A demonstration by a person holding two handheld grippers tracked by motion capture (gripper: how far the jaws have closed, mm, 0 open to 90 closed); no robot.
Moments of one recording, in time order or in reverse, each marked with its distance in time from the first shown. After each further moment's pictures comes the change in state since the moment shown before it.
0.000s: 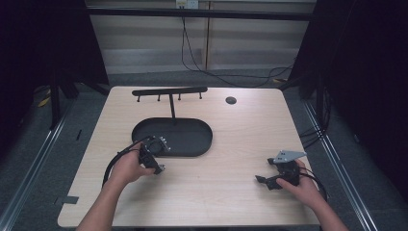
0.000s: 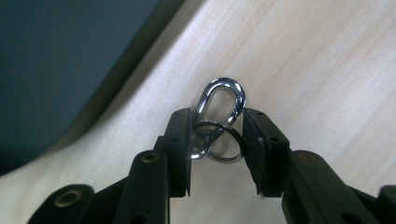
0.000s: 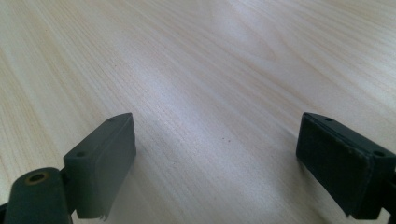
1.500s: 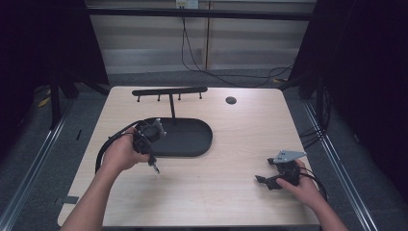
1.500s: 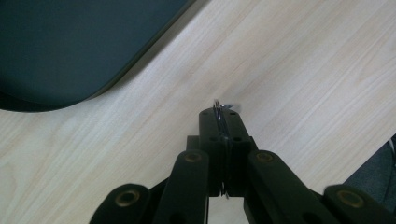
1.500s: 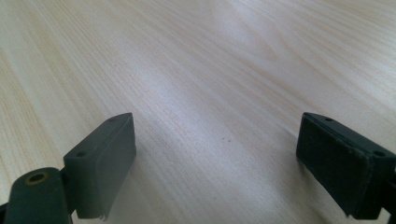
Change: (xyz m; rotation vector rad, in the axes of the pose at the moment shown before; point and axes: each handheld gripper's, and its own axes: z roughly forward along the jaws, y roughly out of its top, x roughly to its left) left arm 0.006 0.014 -0.068 0.063 -0.080 -0.148; right arm 0.000 0.000 0.000 0.000 0.000 -0.001
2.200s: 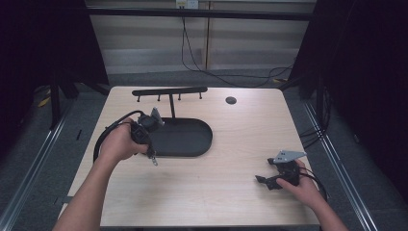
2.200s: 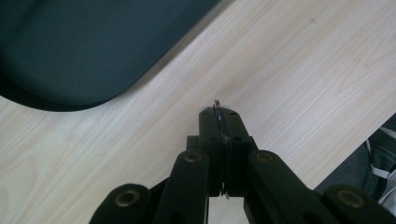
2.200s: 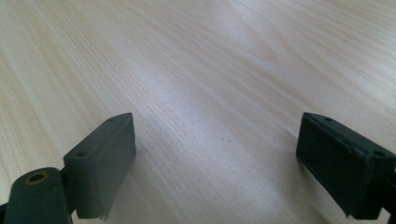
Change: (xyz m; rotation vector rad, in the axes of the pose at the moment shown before) left arm 0.009 0.011 -0.024 -0.003 -0.022 -0.030; right arm 0.000 0.000 0.000 0.000 0.000 0.000
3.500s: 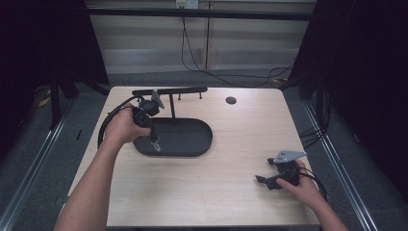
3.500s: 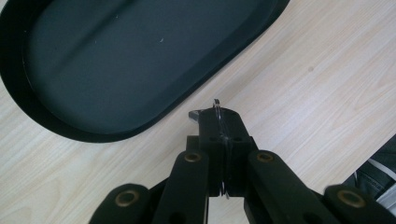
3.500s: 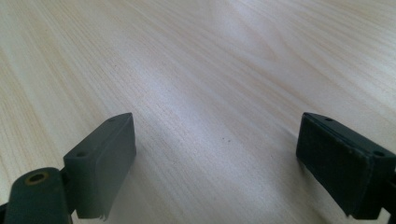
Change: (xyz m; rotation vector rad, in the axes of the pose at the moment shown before) left arm 0.023 0.028 -0.015 -0.060 -0.022 -0.065; right arm 0.000 0.000 0.000 -0.002 0.000 -0.001
